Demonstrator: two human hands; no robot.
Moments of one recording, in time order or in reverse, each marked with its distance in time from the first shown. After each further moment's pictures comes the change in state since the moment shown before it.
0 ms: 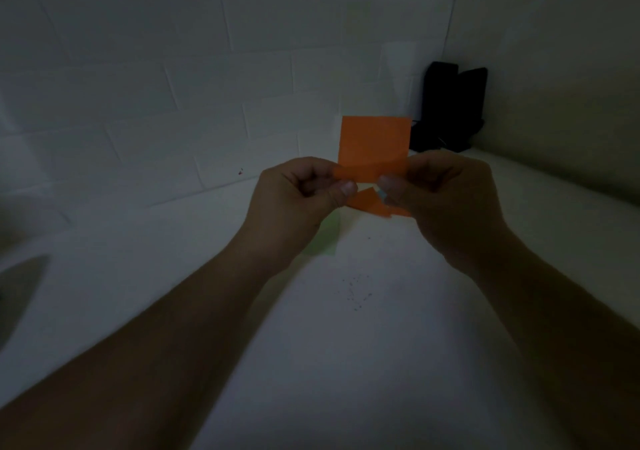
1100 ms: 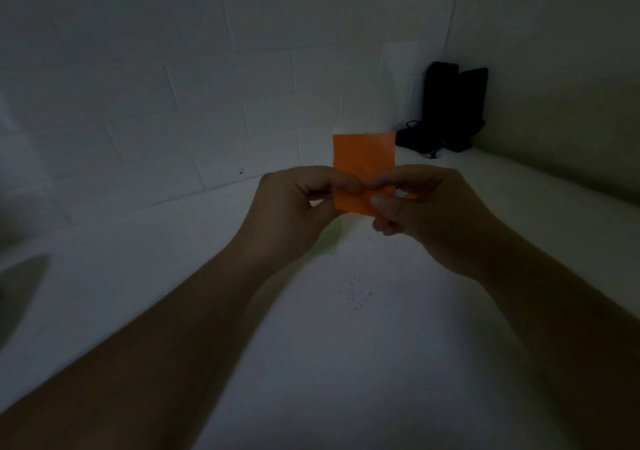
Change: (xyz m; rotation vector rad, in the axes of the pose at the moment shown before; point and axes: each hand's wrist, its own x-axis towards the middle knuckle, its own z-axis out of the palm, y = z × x) left_hand 0.002 -0.011 -0.012 0.390 -0.117 0.324; right_hand -0.002 -0.006 -0.001 0.187 -0.312 0.218
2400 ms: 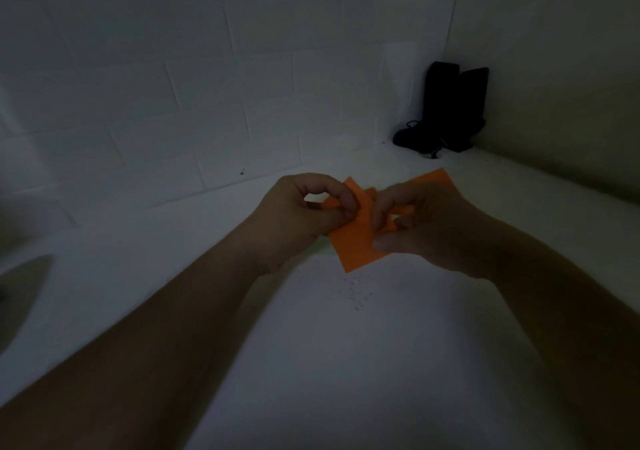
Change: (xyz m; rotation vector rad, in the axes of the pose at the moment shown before) left_hand 0.003 0.003 -0.003 -0.325 -0.167 -0.371; right_hand 0.001 0.010 -0.012 -0.444 -0.195 -0.001
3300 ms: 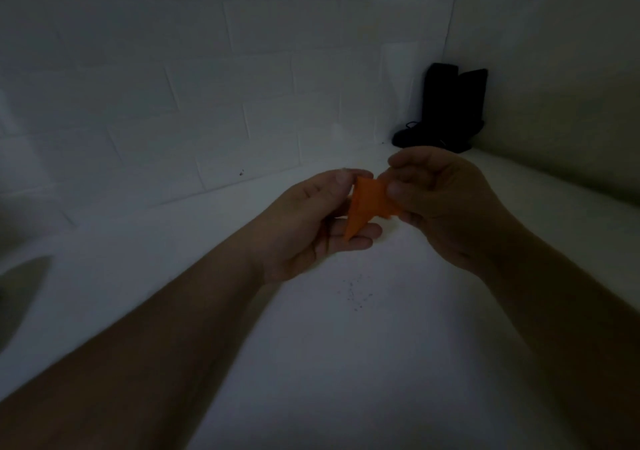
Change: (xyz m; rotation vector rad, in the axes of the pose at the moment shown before) left_hand -0.006 0.021 0.014 -0.516 -0.161 -0.304; right_hand 0.002 -0.011 -0.001 0.677 0.286 0.001
